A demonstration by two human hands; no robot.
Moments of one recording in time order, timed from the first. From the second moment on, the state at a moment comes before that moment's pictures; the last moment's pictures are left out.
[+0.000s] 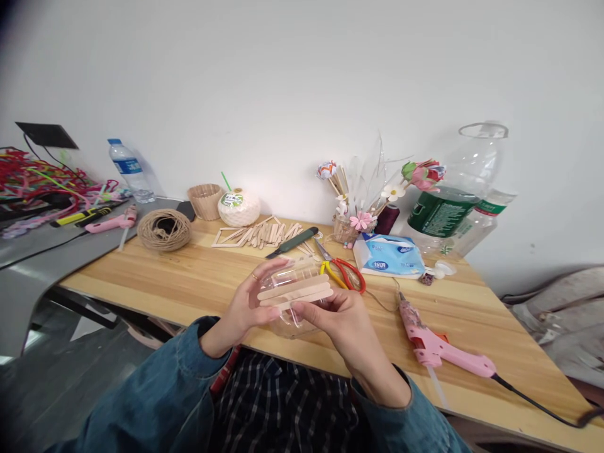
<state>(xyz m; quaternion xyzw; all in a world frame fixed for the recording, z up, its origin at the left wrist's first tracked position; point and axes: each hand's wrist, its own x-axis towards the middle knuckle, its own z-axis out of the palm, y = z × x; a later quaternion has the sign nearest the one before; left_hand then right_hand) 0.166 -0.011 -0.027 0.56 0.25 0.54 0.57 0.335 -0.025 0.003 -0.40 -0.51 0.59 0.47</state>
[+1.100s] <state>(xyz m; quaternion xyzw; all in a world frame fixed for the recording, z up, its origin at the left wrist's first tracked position) 0.165 -0.009 -0.027 0.50 0.22 0.55 0.63 0.375 -0.014 0.003 -0.43 -0.52 0.37 0.64</state>
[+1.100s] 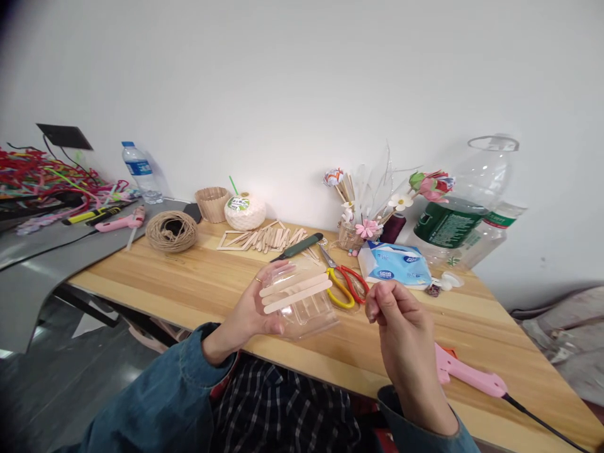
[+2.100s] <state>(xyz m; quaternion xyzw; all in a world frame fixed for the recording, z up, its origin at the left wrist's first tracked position) 0.140 -0.005 -0.049 0.82 0.35 0.40 0.23 0.380 -0.010 -0.026 -0.41 -0.89 0.08 0.18</state>
